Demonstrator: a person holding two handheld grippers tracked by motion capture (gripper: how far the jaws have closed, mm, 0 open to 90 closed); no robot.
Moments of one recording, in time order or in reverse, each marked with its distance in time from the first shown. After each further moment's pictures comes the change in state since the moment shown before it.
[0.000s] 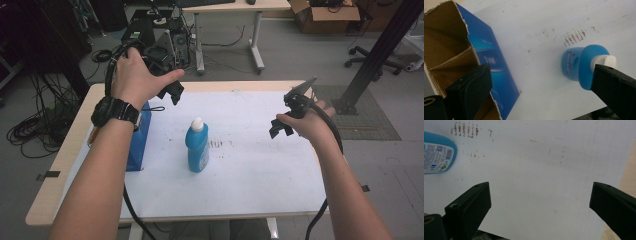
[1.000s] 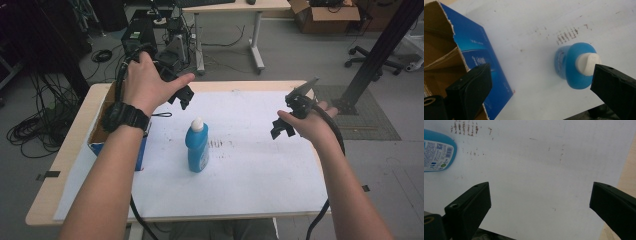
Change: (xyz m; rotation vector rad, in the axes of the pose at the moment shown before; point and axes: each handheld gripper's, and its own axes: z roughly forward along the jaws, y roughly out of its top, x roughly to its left) left arm -0.032 0.002 0.004 0.002 0.001 0.023; right arm -0.002 -0.004 -0.002 -0.002 0.002 -0.003
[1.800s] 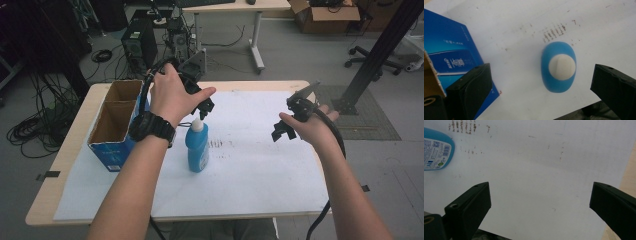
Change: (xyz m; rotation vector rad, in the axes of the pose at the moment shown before) left arm -0.042 0.003 0.021 0.047 -0.001 0.020; right arm -0.005 -0.005 0.007 -0.003 0.012 0.001
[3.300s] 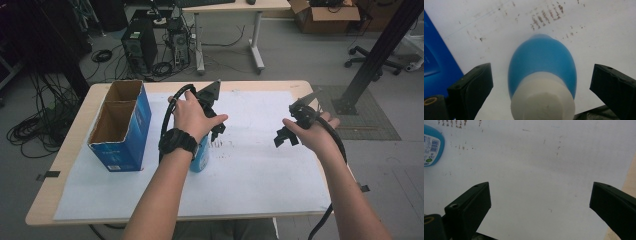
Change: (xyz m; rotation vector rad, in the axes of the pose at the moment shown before) left arm -0.028 0.005 0.082 0.156 -0.008 -0.013; right arm -0.015 -0.010 0.017 -0.001 0.014 -0.002
